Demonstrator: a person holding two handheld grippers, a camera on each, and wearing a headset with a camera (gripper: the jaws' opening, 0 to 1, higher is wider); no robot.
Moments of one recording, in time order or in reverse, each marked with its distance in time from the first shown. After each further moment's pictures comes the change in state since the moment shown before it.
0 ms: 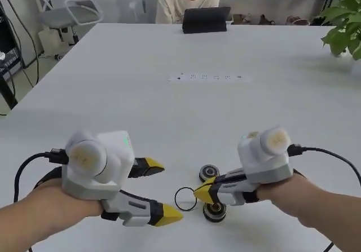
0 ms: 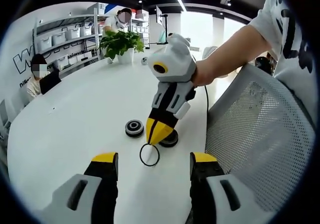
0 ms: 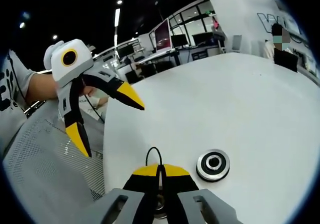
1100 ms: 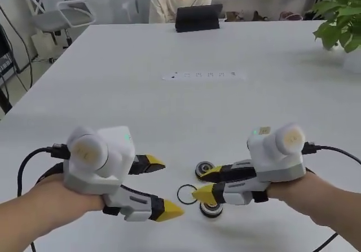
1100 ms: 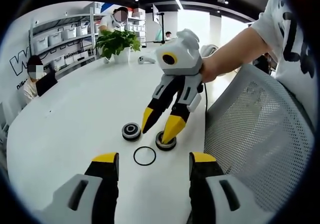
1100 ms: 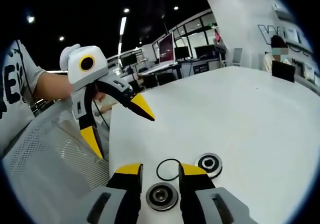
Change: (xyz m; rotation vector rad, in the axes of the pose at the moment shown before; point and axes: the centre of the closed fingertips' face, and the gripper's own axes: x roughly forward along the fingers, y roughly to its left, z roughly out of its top) left arm 0.009 -0.003 0.009 0.021 0.015 -0.028; right arm -0.031 0.006 0.009 -0.042 -0.115 -0.010
